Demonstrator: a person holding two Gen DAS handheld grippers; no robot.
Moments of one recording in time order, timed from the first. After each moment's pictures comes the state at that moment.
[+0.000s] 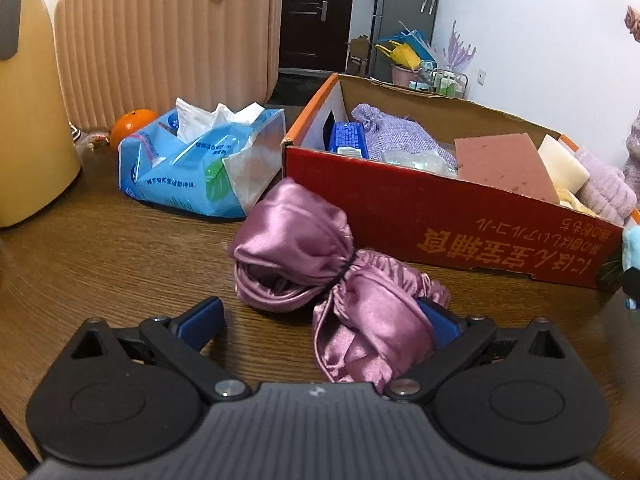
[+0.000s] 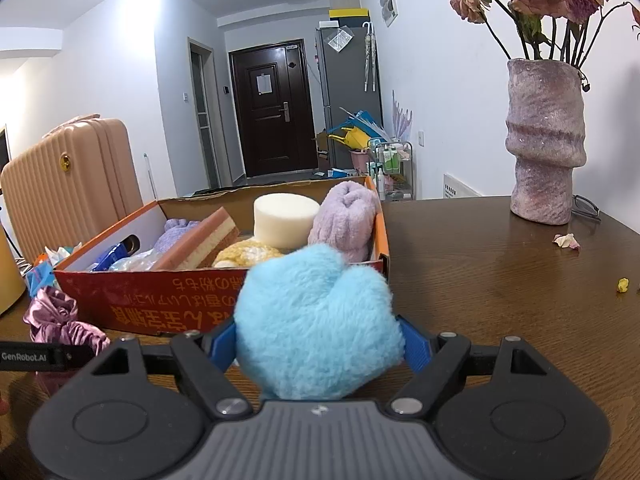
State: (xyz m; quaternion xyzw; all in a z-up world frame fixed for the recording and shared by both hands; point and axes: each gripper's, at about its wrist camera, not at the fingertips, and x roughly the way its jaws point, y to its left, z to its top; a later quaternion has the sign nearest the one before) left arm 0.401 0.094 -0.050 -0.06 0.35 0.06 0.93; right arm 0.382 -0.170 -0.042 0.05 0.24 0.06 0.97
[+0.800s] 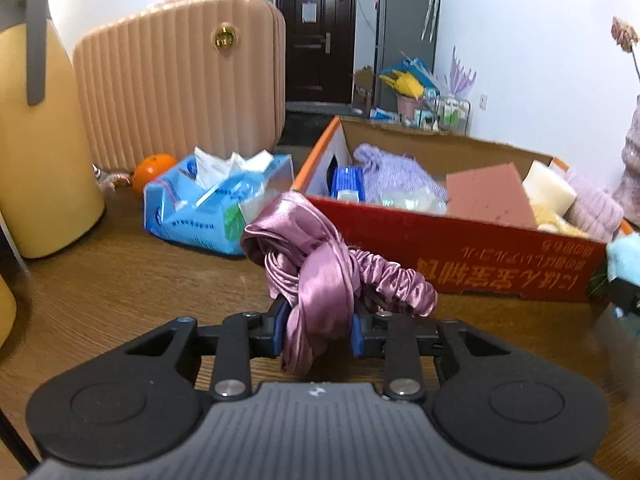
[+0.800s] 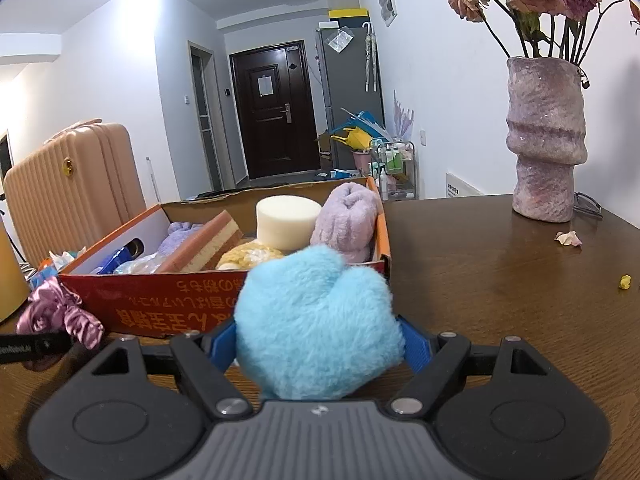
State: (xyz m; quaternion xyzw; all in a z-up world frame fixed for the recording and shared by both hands) left arm 0.377 0.085 -0.025 -0.03 0.30 0.08 0.95; right arm 0.381 -0.171 -0.042 0.06 0.24 0.07 0.97
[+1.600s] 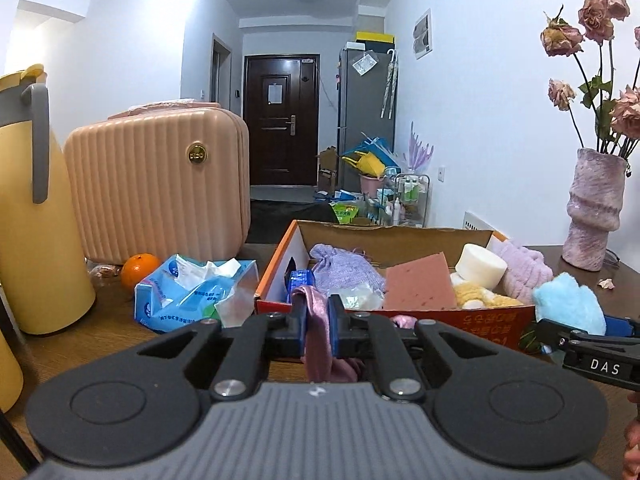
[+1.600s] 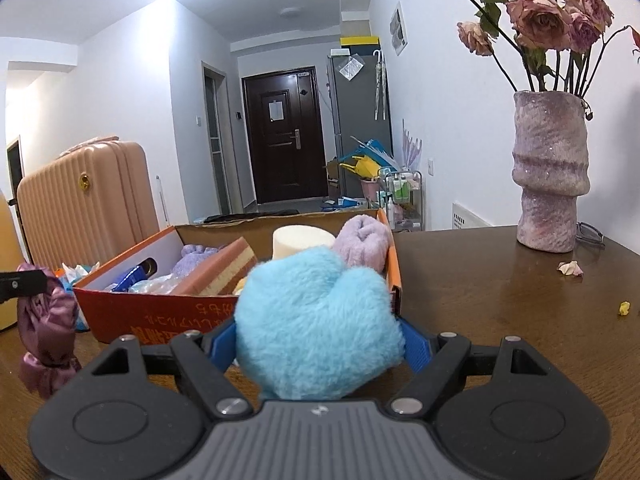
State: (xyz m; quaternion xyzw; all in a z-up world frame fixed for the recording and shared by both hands) left arm 0.341 0.067 0.020 -0.01 0.18 0.03 0.98; right arm 0.370 -0.167 -0.034 0.05 0.20 0.07 0.98
